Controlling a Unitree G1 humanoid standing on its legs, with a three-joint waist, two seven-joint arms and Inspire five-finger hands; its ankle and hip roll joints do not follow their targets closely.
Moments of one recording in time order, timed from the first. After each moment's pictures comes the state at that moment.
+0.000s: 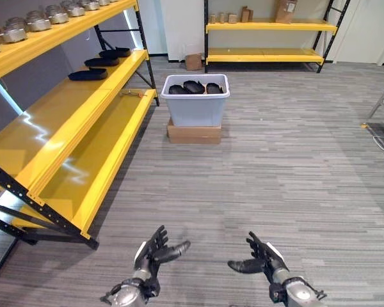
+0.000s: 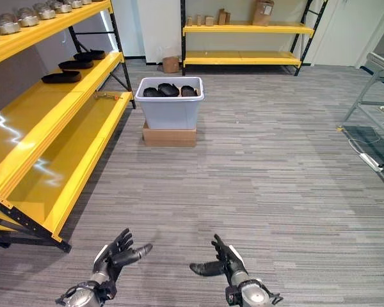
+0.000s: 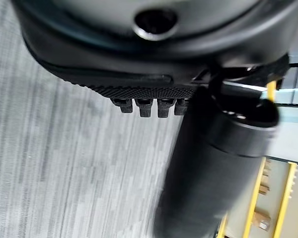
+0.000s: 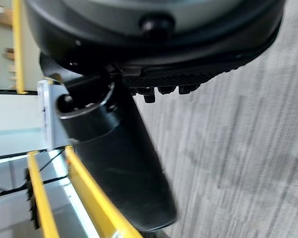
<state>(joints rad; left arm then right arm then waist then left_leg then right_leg) 0.23 0.34 -0.27 0.35 -0.58 -0.07 0.05 0.15 -0.37 0.38 0.43 0.38 -0.02 0.00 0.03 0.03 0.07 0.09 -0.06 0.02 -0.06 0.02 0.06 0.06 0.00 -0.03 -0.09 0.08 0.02</state>
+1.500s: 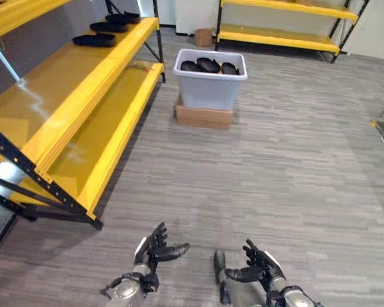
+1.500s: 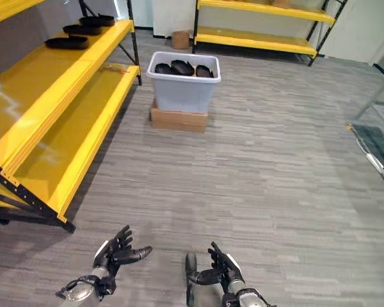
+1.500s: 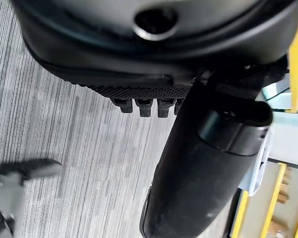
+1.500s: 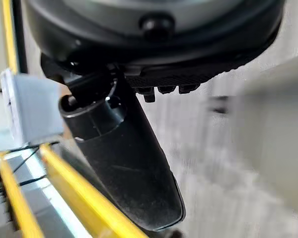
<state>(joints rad) 0.19 0.33 -0.28 0.41 -0.53 -0.06 0.03 0.19 -0.33 0.37 0.39 0.45 -0.02 0.04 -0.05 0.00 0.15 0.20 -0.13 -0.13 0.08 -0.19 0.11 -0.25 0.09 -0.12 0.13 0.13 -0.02</state>
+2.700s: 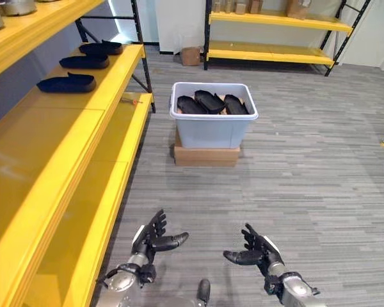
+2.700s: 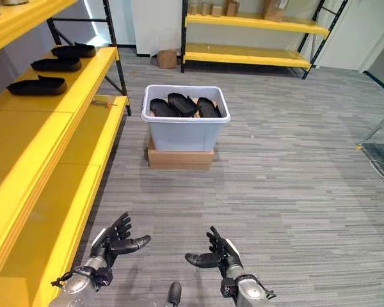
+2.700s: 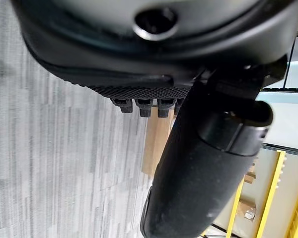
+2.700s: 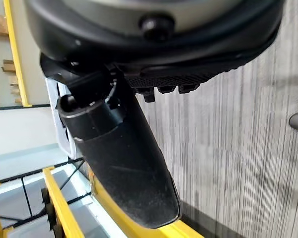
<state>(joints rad) 0.14 0.40 -0.26 0.31 -0.54 -0.07 0.03 0.13 -0.32 0.38 0.38 0.49 -0.04 0.04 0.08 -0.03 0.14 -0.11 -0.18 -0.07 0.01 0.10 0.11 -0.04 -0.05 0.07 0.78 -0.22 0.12</state>
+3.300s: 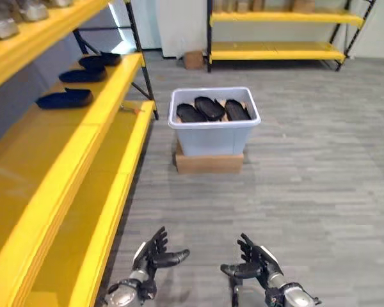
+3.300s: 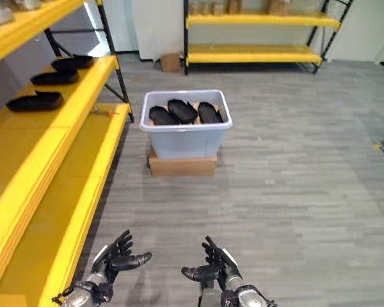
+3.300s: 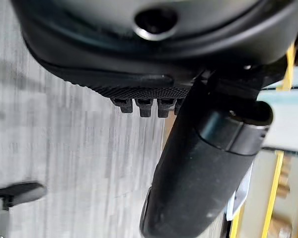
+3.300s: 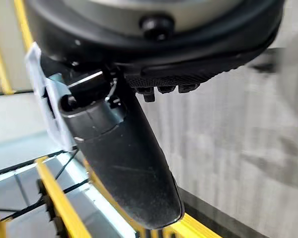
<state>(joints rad) 0.23 0.35 -0.27 0.37 -0.54 -0.06 0.01 0.17 -0.36 0.39 0.32 0.48 -0.01 0.05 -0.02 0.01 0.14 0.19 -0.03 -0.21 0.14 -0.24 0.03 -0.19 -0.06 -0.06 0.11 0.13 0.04</state>
